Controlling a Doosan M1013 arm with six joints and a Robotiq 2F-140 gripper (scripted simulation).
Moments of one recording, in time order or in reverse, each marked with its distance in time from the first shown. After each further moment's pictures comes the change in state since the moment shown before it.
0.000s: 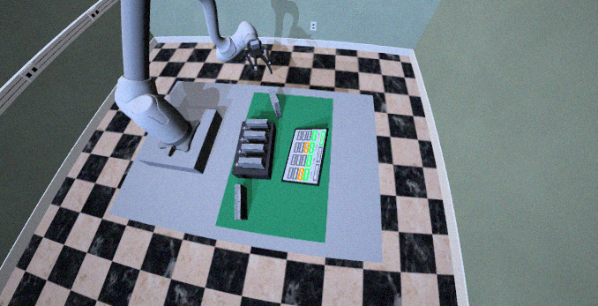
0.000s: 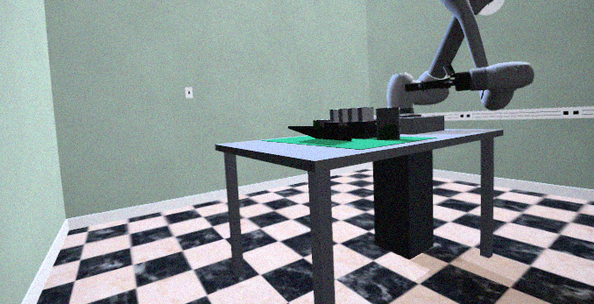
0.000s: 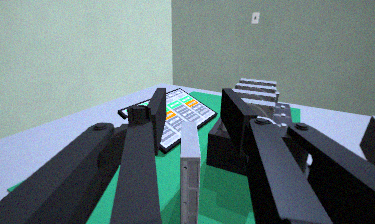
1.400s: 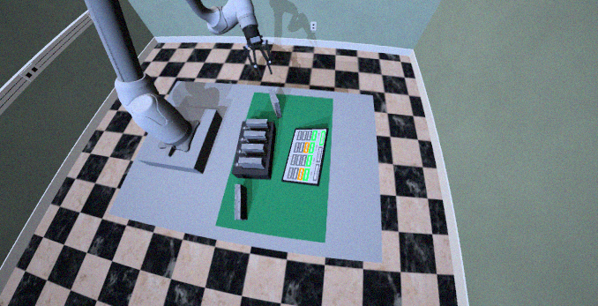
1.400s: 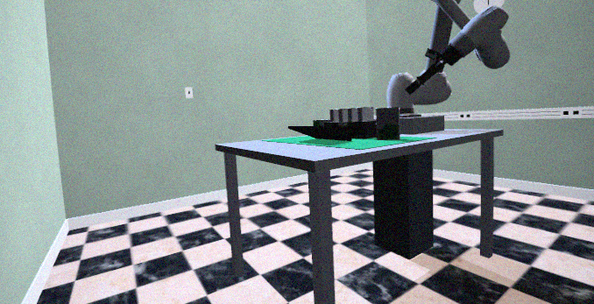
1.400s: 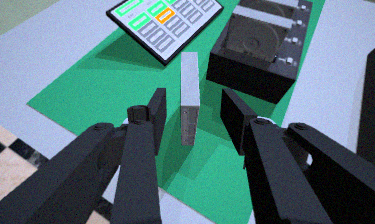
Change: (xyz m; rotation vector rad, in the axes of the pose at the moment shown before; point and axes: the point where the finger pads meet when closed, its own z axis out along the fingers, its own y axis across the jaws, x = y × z) arm 0.000 0.000 0.000 -0.001 -0.641 0.000
